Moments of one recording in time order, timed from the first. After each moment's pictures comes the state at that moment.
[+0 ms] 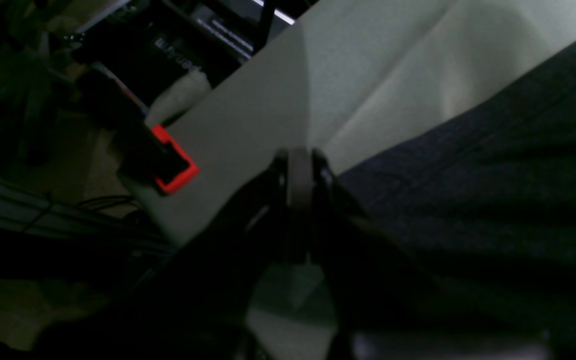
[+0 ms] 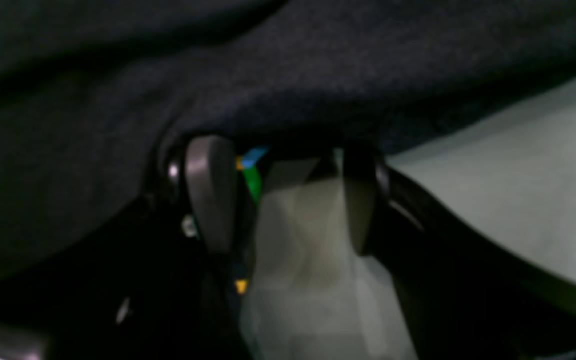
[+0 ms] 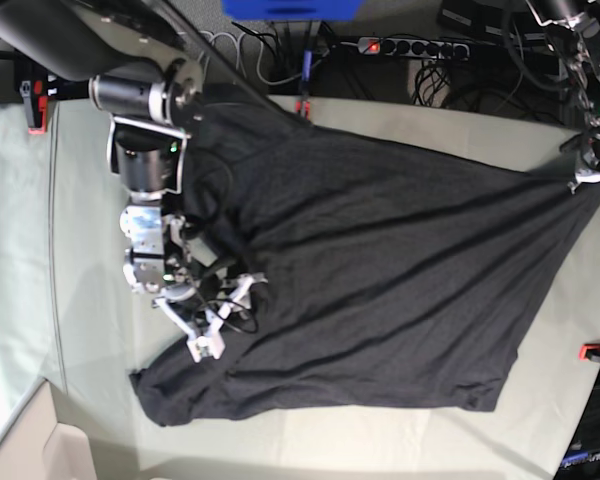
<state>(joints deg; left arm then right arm) 11.9 -12.8 -36.6 72.8 -15.2 -0.3 7.4 23.7 -6.2 19.0 42.9 -19.6 27.0 -19.6</state>
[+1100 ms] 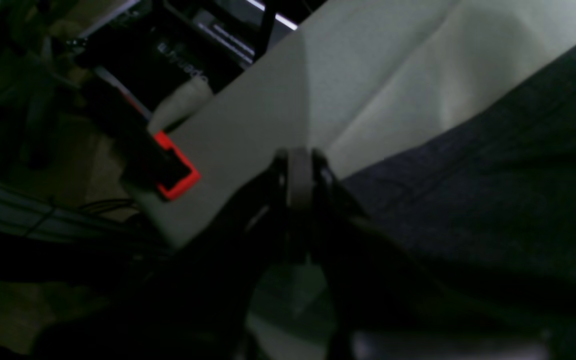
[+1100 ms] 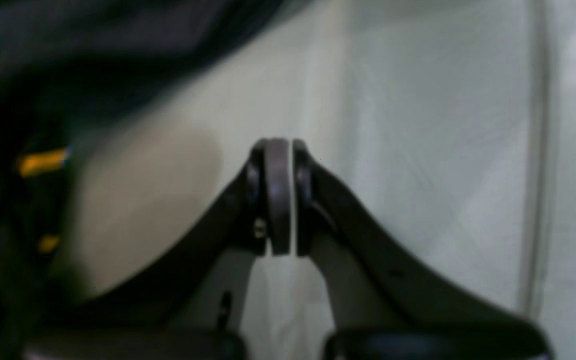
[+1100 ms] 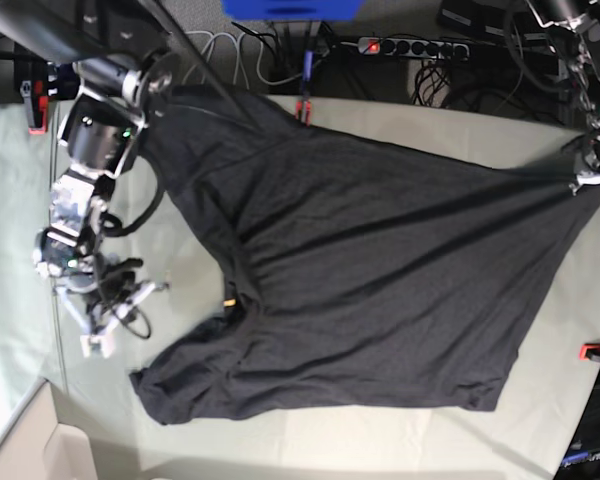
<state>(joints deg) 11.7 -13.1 -36.7 72.8 -15.0 -0.3 7.4 18.3 -2.7 33.2 63.9 -19.7 33.0 -29.7</state>
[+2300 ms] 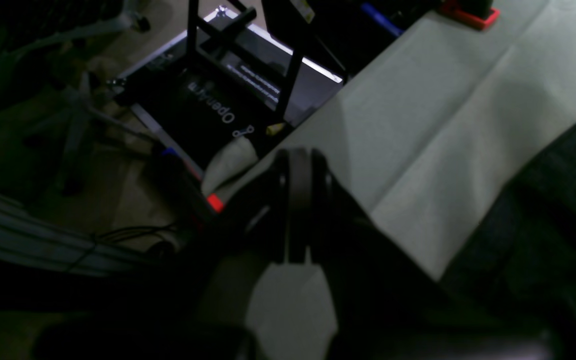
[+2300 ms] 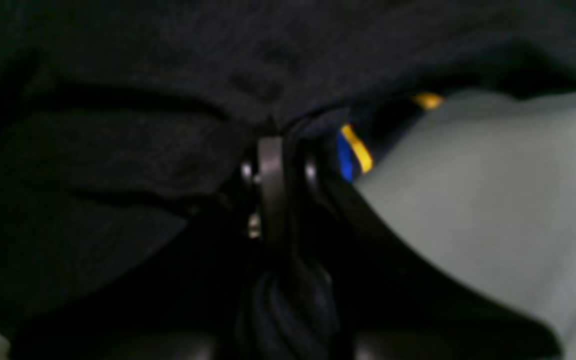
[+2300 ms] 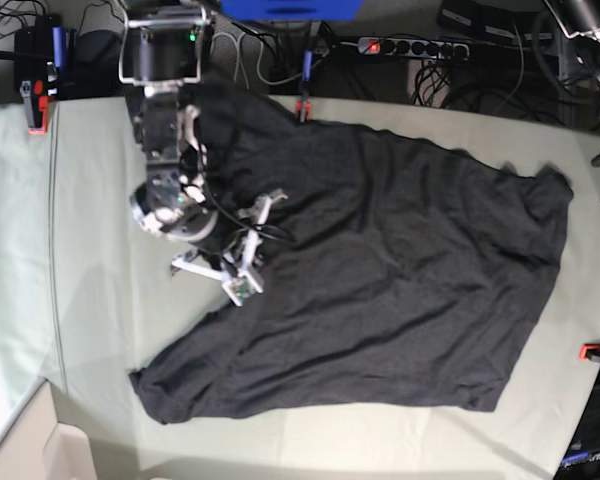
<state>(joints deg) 10.3 -17.9 -38.8 72.8 -15.4 -0.1 7.2 1.1 -8.4 6.0 80.7 -19.8 37.5 -32.0</state>
